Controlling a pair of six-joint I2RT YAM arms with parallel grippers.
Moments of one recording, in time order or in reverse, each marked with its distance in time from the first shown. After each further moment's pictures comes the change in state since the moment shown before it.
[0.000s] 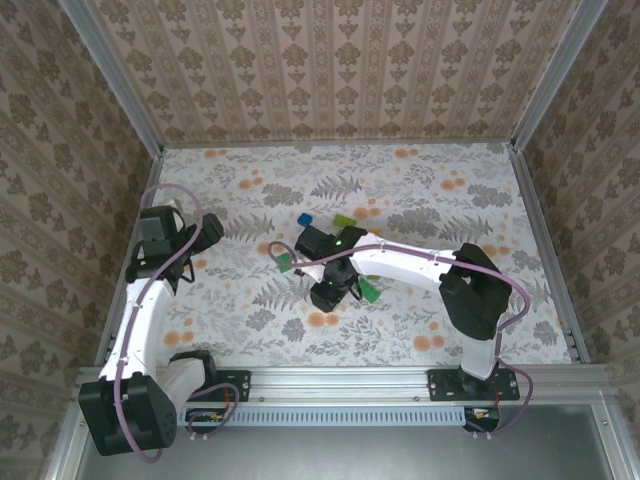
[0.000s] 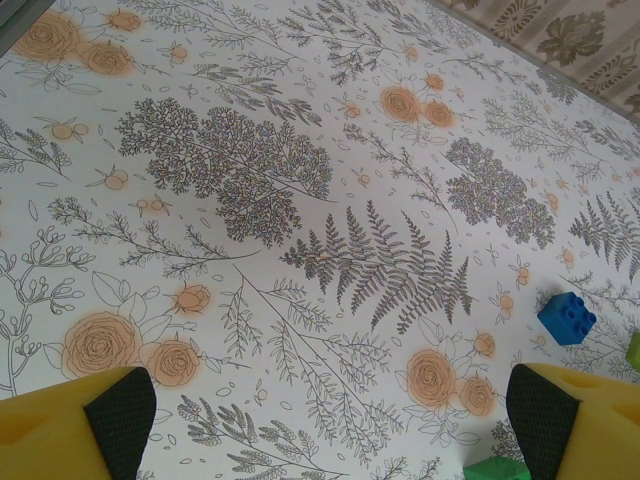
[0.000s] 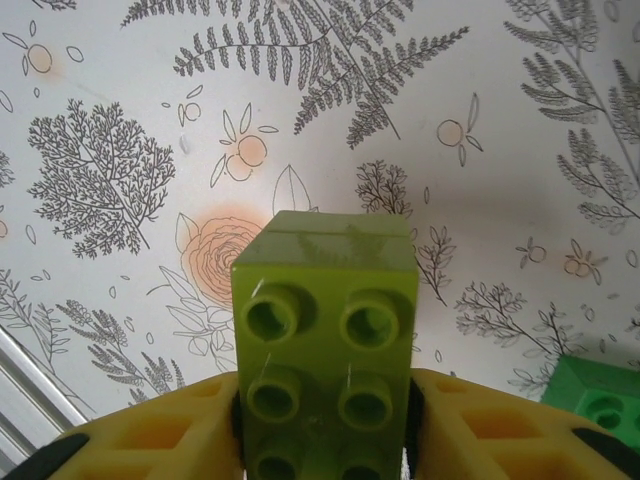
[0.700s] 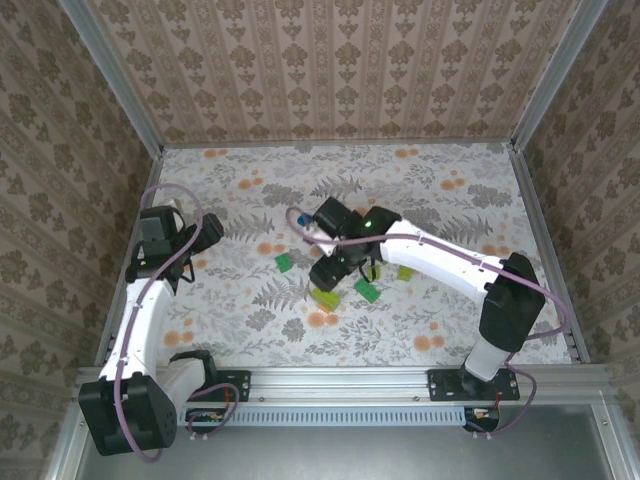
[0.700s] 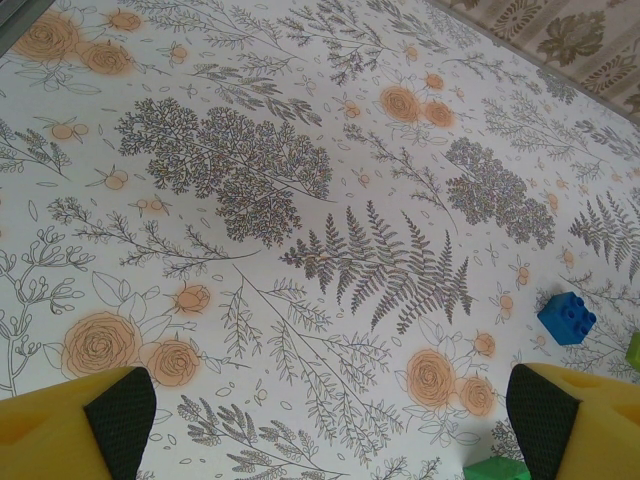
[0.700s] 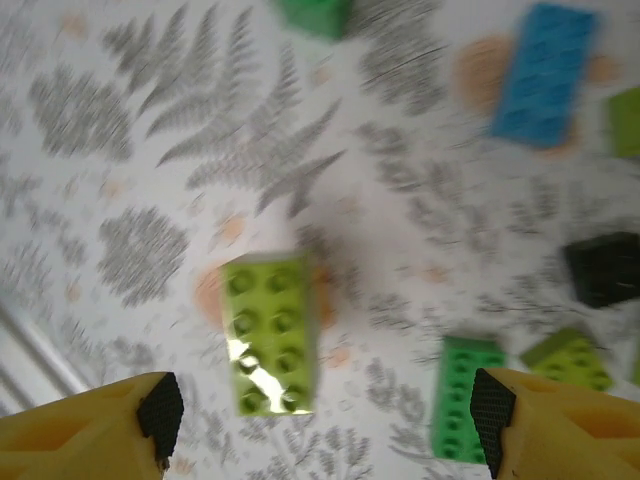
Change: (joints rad) left arm 0.000 0.000 0.000 0.000 0.000 0.000; right arm -0.109 -0.169 0.084 -0.023 0.058 0.070
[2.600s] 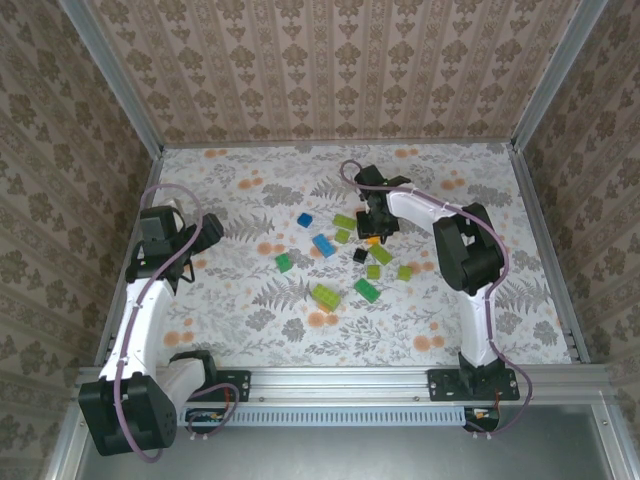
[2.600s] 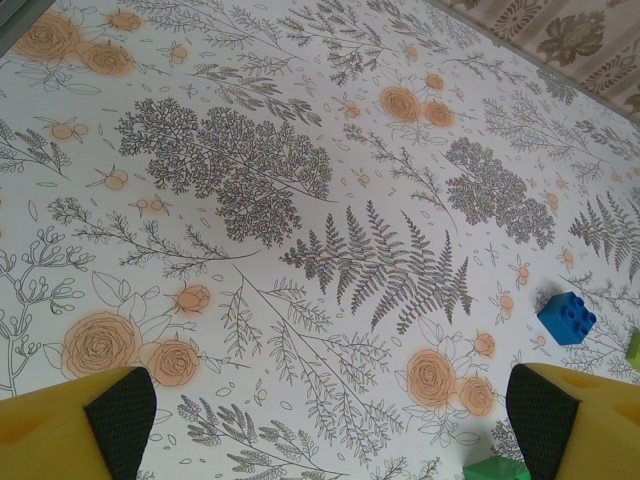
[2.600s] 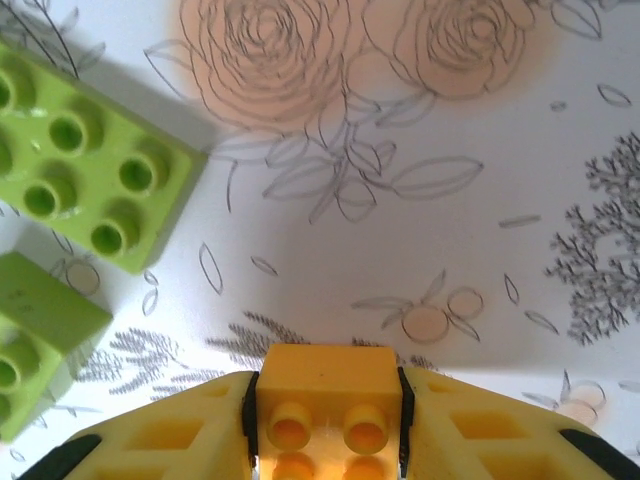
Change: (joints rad) left arm 0.000 0.000 0.000 0.000 0.000 0.000; right arm -0.397 0.406 0.083 0.166 0.071 0.230
